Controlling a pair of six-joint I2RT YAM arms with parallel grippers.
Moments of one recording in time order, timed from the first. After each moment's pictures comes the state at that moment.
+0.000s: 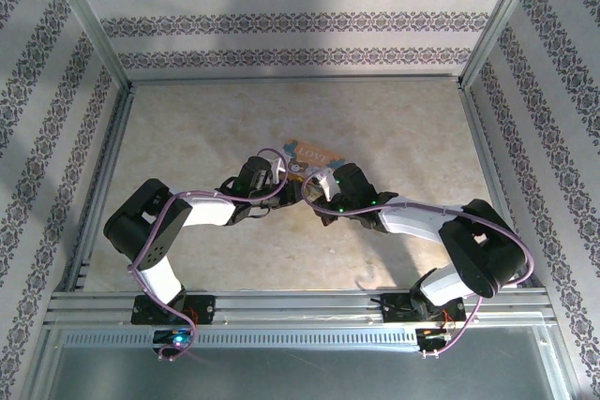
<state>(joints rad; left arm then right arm) -0.60 1.72 0.71 0.42 0.44 -0.87 0.64 1.48 0.62 0.06 -0.27 0.12</state>
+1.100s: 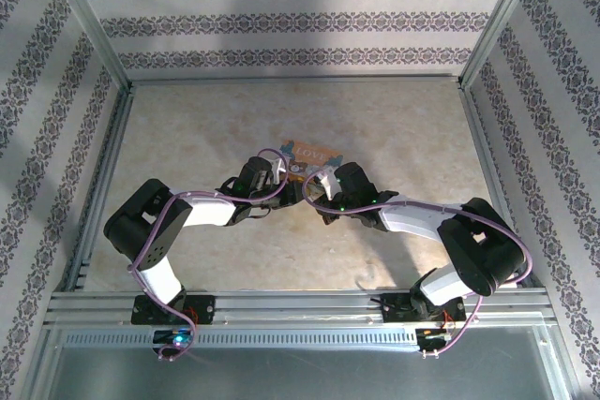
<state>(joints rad) -0.60 1.72 0.71 0.42 0.43 -0.87 0.62 1.49 0.62 0.05 -0.26 0.10</state>
